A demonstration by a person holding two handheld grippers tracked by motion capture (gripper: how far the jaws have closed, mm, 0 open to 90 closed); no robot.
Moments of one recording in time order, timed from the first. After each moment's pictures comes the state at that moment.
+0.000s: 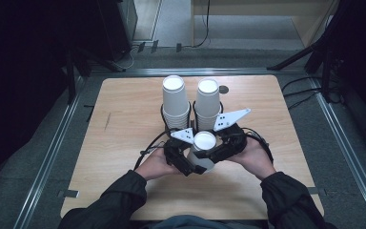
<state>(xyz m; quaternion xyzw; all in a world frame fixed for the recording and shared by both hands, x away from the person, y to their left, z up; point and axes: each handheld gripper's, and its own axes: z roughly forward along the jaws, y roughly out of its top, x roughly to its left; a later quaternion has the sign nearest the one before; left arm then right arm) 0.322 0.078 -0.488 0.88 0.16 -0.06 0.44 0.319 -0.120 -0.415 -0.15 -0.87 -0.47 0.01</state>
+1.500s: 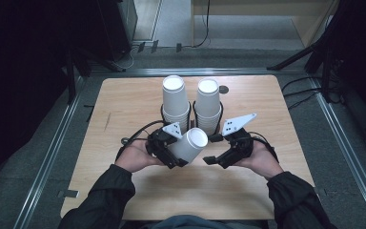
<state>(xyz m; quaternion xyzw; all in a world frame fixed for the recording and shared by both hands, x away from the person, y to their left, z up) 0.326 0.114 -0.455 0.94 0.16 0.00 0.30 0.324 -0.143 -0.441 -0.15 -0.88 -0.44 0.03</state>
